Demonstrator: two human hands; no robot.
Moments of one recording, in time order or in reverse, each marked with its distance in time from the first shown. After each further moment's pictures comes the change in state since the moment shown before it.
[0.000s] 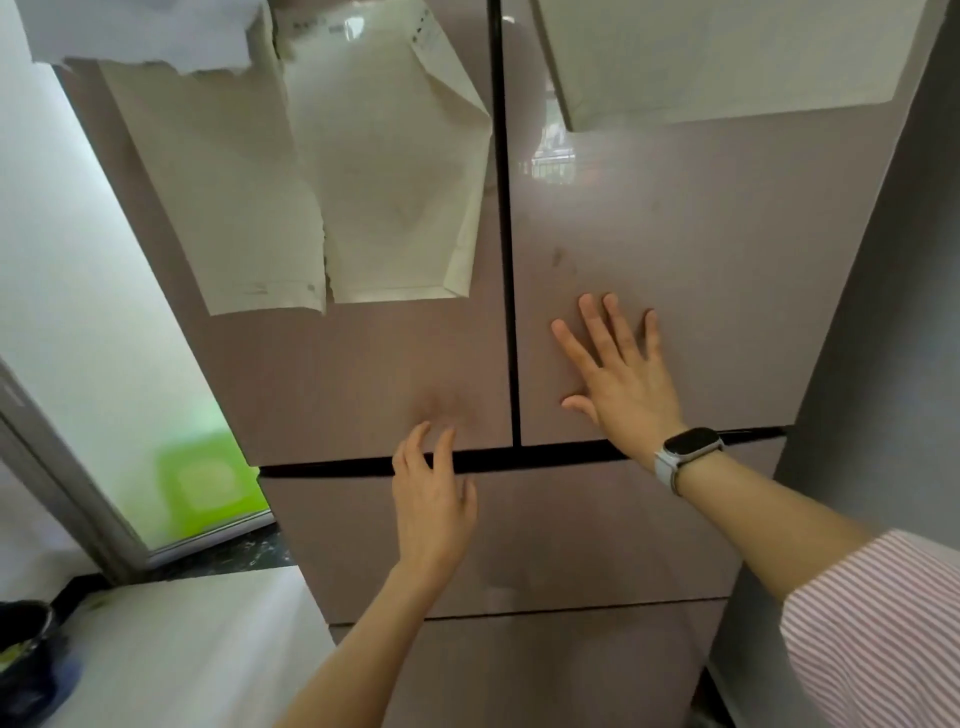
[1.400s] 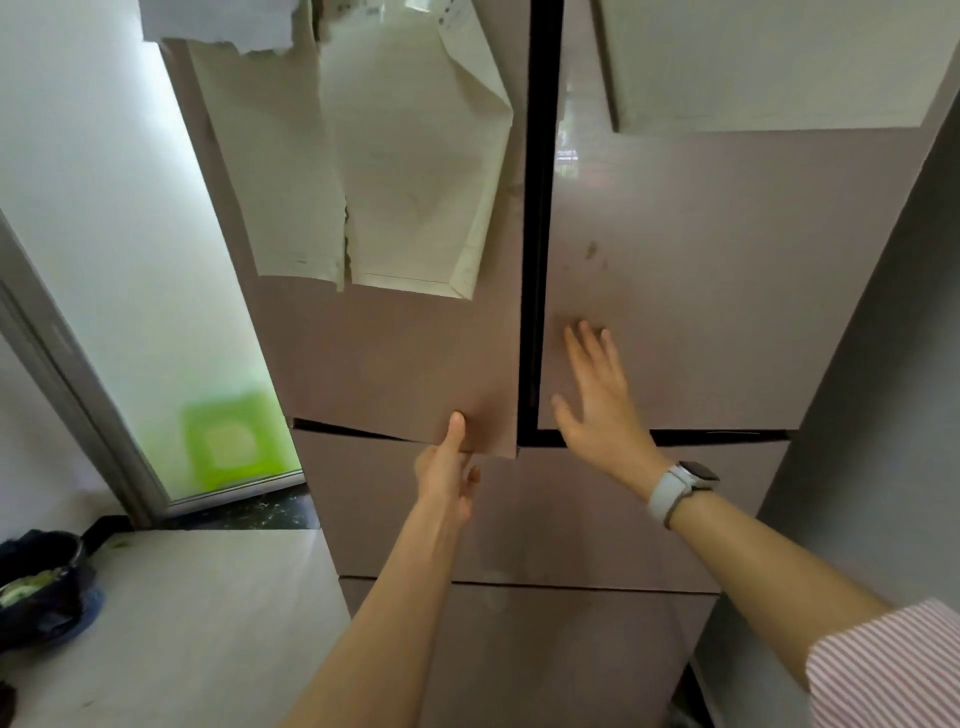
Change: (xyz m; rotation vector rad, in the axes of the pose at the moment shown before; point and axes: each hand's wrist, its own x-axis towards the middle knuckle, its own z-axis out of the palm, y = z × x) left_hand 0.010 0.018 -0.011 -1.322 0.015 -1.193; right_hand -0.021 -0.051 -0.057 0.821 -0.262 0.181
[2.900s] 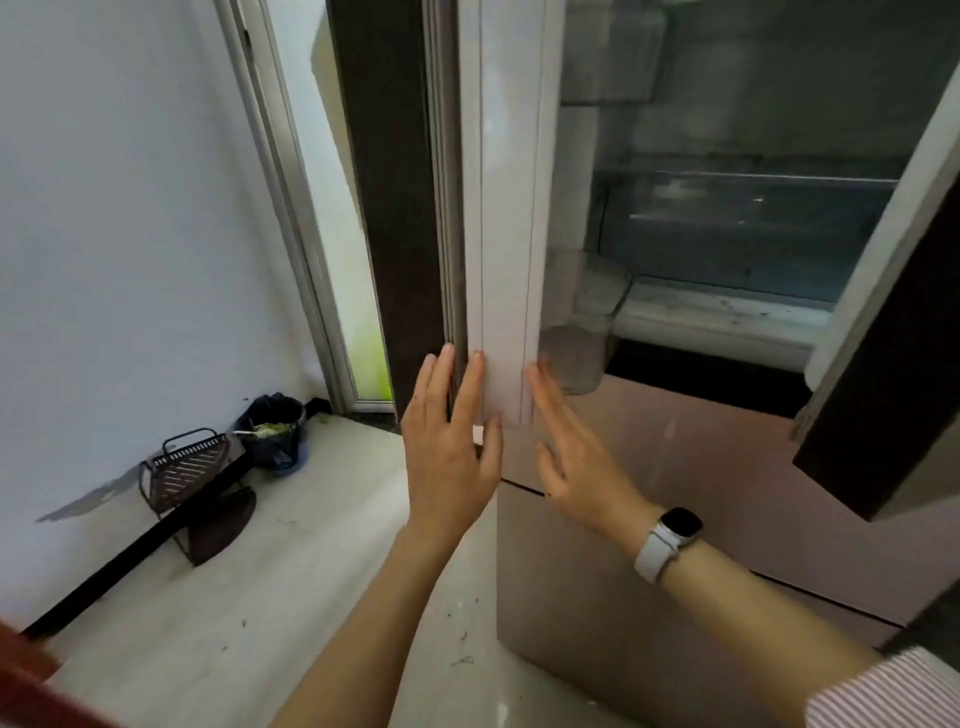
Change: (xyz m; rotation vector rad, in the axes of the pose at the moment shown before) left_hand -0.140 0.048 -0.187 1.276 0.498 1.382; right_hand -0.107 -0.168 0.088 0.330 -0.289 -0.523
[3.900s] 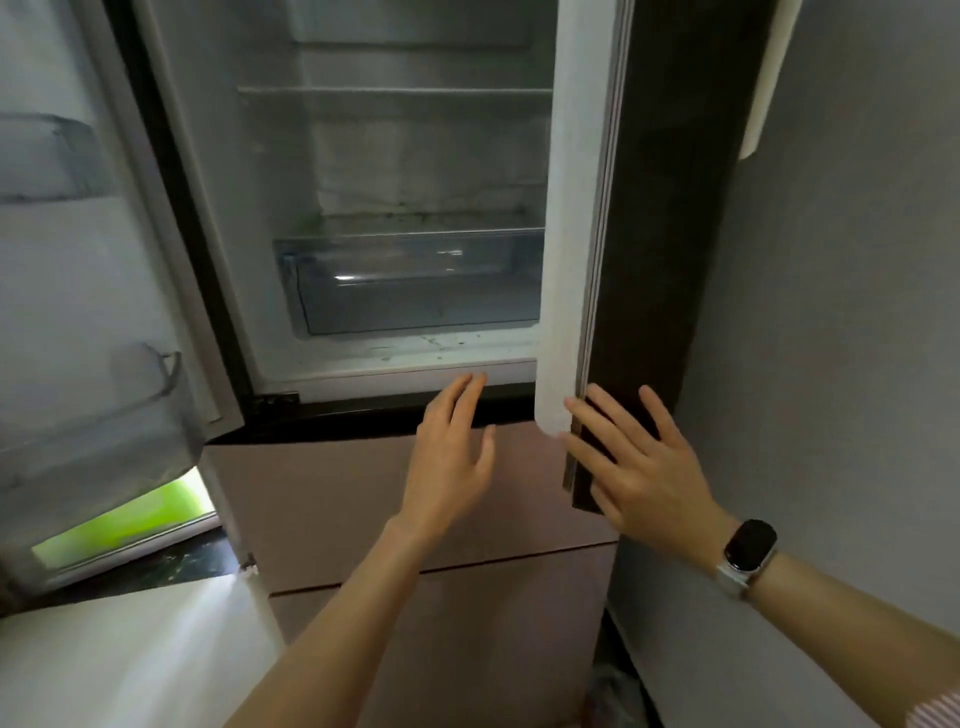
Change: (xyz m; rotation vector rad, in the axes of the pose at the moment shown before) left_hand 0.035 0.187 0.120 -0.605 -0.488 0.273; right_hand -0.169 0.063 -0.190 -1.345 0.080 0.214
